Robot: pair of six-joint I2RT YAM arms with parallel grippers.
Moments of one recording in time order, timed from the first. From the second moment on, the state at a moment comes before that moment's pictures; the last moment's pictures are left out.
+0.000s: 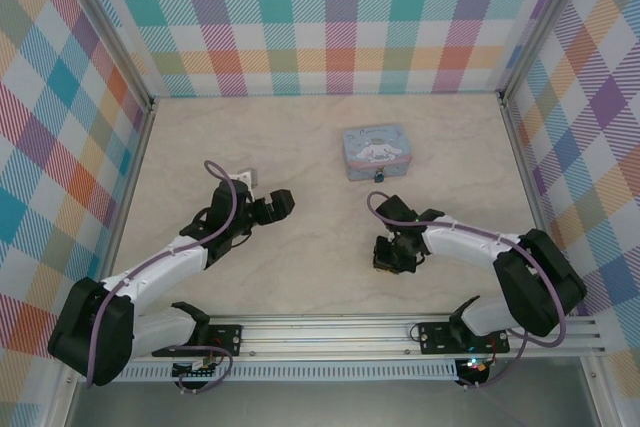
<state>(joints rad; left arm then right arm) -0.46 1.15 0.54 0.02 0.08 -0.66 0.66 1.41 0.66 -0.60 -0.24 0.86</state>
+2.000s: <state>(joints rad) -0.54 1.35 0.70 0.32 0.51 -2.02 0.74 1.45 0.98 -0.02 -0.32 0.78</state>
